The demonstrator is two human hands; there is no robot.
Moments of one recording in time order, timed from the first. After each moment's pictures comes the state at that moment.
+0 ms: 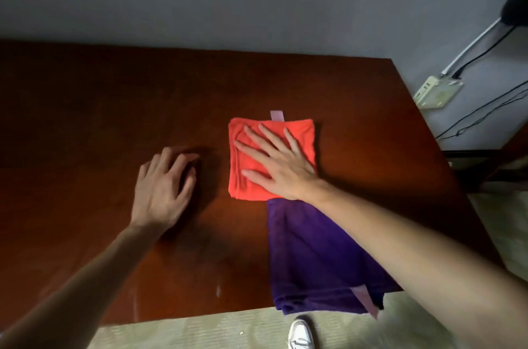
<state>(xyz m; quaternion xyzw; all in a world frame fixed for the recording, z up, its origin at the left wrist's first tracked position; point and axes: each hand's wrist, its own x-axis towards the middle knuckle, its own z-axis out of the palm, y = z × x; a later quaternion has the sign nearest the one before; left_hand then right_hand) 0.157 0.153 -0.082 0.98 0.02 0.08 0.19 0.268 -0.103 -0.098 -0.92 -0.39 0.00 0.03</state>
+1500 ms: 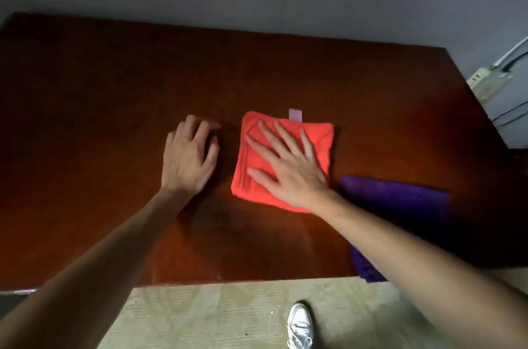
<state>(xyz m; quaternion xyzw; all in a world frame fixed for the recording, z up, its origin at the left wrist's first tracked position) 0.145 0.249 -0.089 0.96 0.02 0.14 0.22 0.183 0.019 -0.096 -0.95 -0.32 0.01 0.05</state>
